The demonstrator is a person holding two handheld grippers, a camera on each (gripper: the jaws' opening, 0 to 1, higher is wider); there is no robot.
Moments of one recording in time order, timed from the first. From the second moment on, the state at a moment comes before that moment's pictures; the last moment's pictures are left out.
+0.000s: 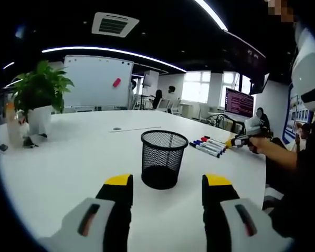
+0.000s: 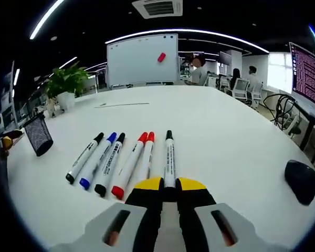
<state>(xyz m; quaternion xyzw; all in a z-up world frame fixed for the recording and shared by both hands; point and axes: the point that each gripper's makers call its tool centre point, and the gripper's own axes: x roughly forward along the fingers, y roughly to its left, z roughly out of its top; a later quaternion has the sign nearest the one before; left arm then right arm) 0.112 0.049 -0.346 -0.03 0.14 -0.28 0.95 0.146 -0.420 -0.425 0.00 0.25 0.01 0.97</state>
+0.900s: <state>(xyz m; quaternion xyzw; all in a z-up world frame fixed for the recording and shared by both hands) 0.112 0.054 -0.344 -0.04 0.14 -0.28 0.95 0.143 -0.416 -0.411 0.07 0.22 0.04 0.97</state>
